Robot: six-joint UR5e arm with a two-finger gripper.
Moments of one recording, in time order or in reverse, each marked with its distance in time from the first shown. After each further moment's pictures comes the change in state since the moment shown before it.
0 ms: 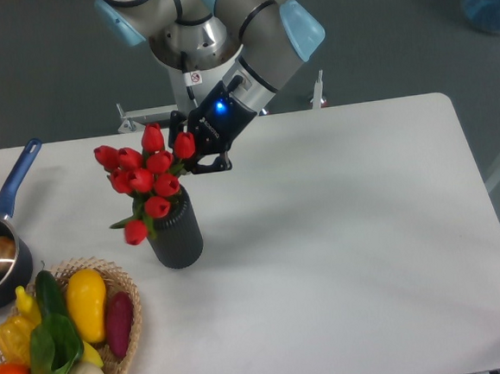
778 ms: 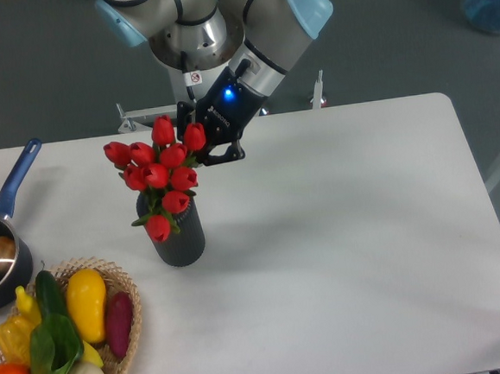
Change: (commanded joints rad) arm 0.012 0.035 0.098 -0.012 0.011 -0.175
